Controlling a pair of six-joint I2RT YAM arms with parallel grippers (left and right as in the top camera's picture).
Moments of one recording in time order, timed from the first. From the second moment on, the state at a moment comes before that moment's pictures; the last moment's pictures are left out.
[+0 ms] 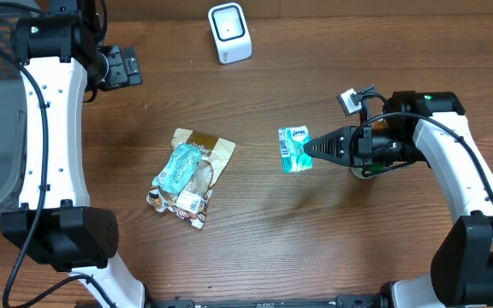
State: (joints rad) left arm 0.05 1.92 2.12 -1.39 -0.11 -0.21; right arm 0.02 1.67 1.29 -1.53 -1.52 -0.77
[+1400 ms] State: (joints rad) left arm 0.05 1.92 2.12 -1.39 -0.11 -0.21; right arm 0.18 1.67 1.27 -0.93 -0.68 0.03
